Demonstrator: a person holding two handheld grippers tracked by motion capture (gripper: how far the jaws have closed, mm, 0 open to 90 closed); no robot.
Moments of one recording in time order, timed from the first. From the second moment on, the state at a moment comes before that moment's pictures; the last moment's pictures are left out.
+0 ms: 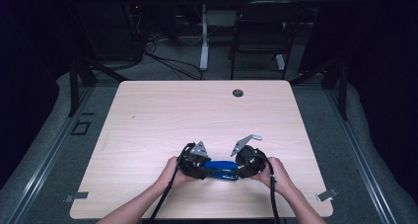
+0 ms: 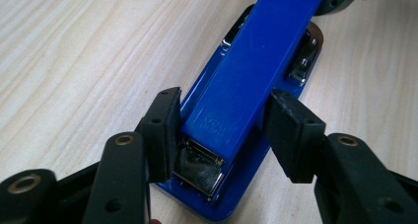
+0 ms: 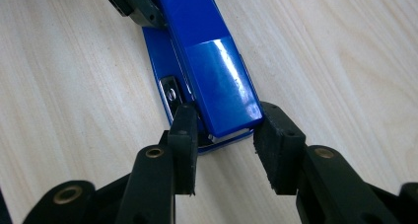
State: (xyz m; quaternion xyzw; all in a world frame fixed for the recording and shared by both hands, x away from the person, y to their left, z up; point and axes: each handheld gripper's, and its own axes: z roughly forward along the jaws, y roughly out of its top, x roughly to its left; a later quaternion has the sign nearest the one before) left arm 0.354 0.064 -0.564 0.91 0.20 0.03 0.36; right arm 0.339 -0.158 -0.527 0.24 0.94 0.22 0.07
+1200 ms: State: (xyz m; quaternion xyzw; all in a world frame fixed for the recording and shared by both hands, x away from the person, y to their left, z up) left arm 0.353 0.028 -0.540 0.91 0.19 0.04 0.37; right arm 0.330 -0.188 -0.531 0.49 0.84 0.23 0.05
